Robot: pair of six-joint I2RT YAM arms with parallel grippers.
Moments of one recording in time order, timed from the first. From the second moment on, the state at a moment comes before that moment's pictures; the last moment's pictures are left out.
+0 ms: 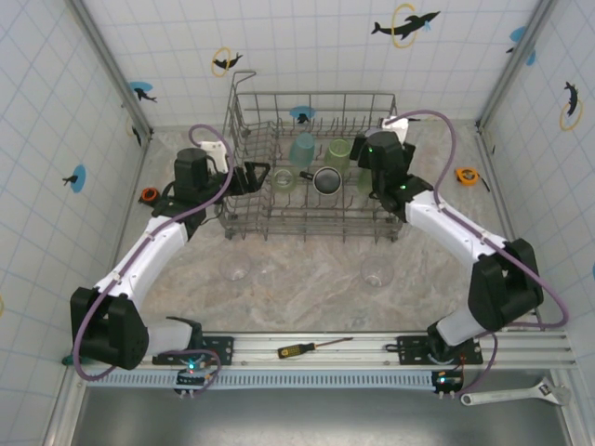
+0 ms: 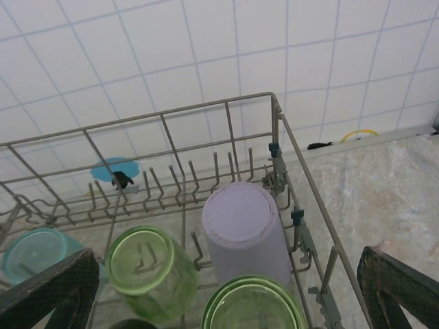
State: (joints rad) left arm -0.28 1.28 0.97 -0.12 0.43 -0.42; right arm 0.52 1.50 1.16 -0.03 0.53 0.37
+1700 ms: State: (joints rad) left arm -0.07 1.40 1.43 -1.00 -0.20 -0.58; right arm 0.46 1.15 0.85 -0.26 0.06 0.40
